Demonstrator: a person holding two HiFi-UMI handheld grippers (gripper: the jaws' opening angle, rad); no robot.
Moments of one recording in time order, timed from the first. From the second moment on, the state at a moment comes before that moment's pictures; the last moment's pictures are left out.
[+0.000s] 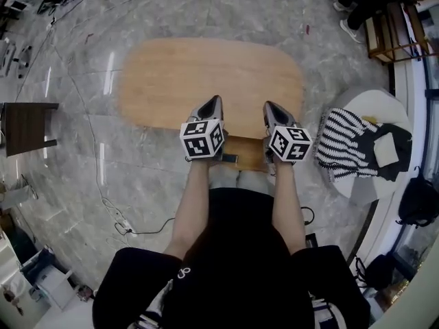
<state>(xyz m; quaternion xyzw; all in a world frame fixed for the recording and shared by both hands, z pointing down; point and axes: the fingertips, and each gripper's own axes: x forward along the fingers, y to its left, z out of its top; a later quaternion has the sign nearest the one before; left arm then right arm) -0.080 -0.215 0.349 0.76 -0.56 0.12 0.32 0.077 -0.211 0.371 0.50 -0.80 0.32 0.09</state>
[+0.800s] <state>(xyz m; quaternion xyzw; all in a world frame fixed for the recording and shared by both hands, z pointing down) -0.035 -0.268 0.041 0.83 -0.56 -0.03 0.03 0.115 -0.269 0.054 0.52 -0.85 0.04 -0.07</state>
